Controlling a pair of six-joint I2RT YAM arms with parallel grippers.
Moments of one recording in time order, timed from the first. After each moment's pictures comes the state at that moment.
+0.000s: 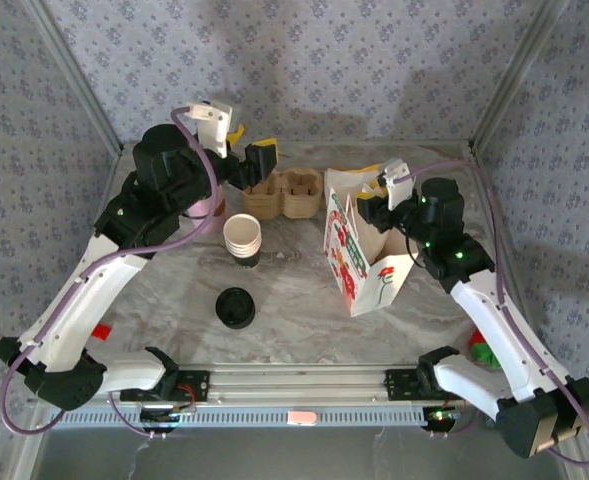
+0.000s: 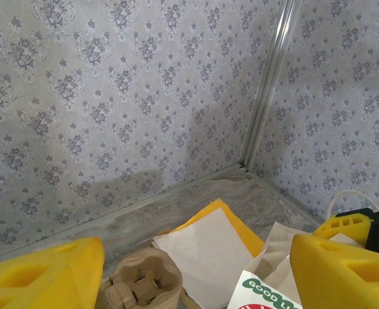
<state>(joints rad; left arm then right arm) -0.67 1.25 1.63 -0.47 0.01 -0.15 0.35 0.99 1.00 -0.28 -0.25 -0.12</state>
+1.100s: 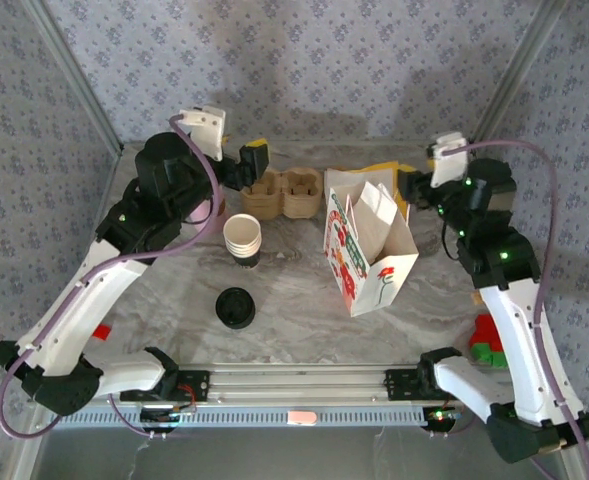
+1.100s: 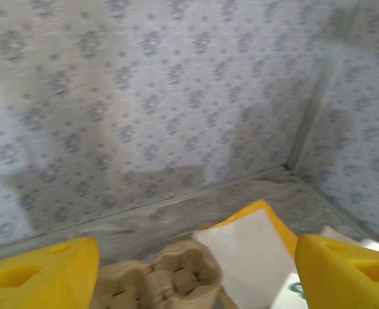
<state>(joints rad) -0.66 1.21 1.54 -0.44 -0.18 -0.15 0.17 0.97 1.31 -0.56 -0.06 -0.05</state>
